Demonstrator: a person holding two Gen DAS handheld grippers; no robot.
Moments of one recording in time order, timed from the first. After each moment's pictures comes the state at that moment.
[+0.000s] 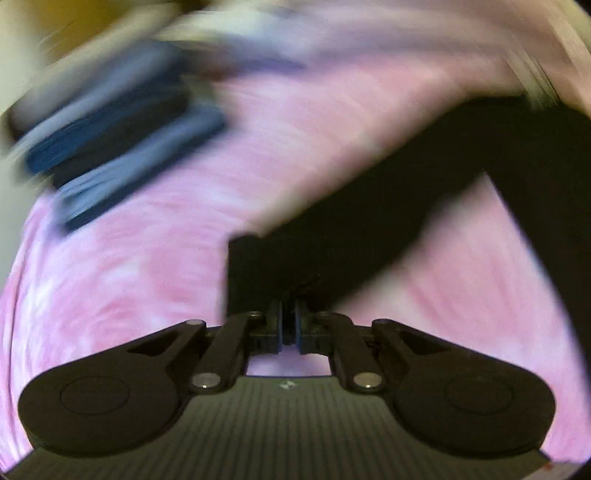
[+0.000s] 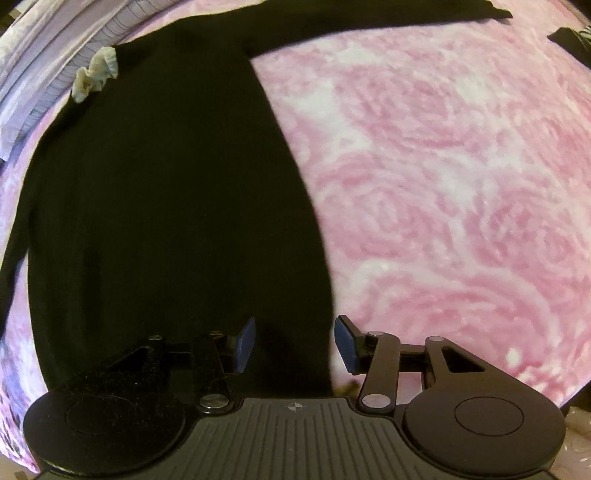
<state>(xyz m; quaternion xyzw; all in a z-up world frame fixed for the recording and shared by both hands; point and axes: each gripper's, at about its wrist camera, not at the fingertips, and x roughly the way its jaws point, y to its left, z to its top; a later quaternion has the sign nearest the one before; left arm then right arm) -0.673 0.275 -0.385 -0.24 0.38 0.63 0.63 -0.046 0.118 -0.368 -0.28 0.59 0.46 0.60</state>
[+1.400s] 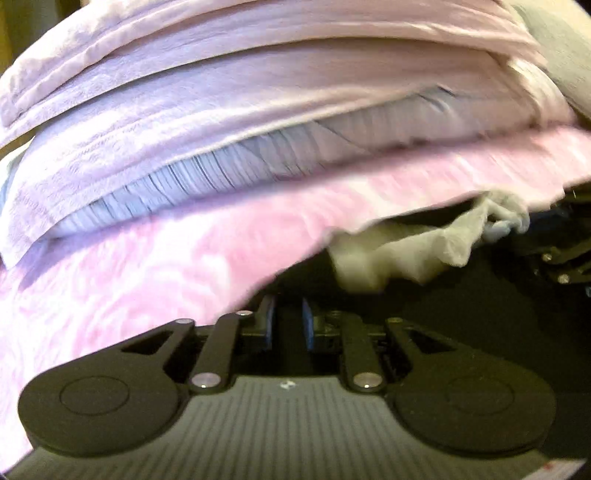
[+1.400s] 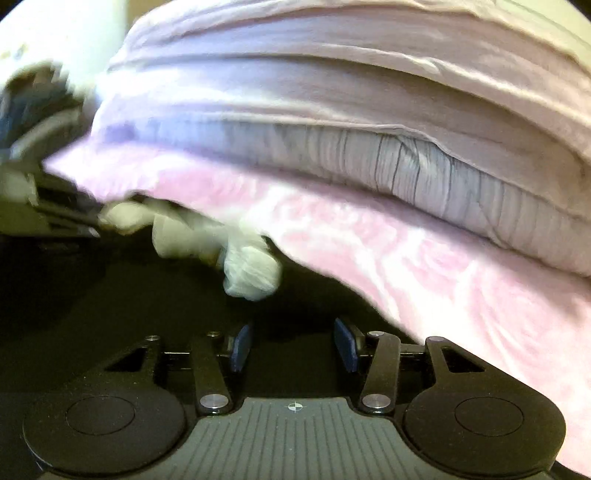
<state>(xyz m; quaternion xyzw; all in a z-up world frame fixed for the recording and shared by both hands) -0.318 0.515 -0.473 -0.14 0.32 0.55 0.76 -0.106 0.498 -0.455 -0.29 0.18 0.79 0.51</state>
